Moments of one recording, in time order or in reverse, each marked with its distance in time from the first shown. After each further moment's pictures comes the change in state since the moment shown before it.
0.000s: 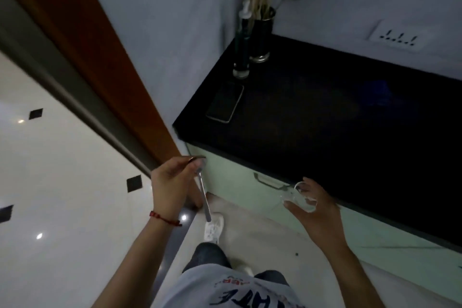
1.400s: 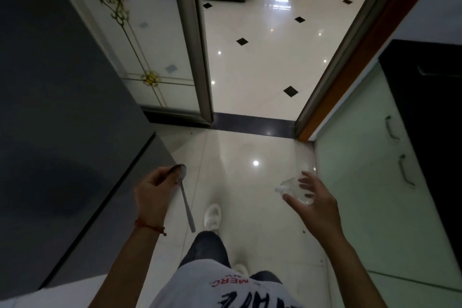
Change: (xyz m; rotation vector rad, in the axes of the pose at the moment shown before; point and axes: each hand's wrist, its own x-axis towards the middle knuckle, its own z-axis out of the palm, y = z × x) left_hand -0.711 -0.069 0.098 -0.094 1.356 -0.293; right_hand -0.255 0.199 -0.170 -0.278 -0.998 -0.902
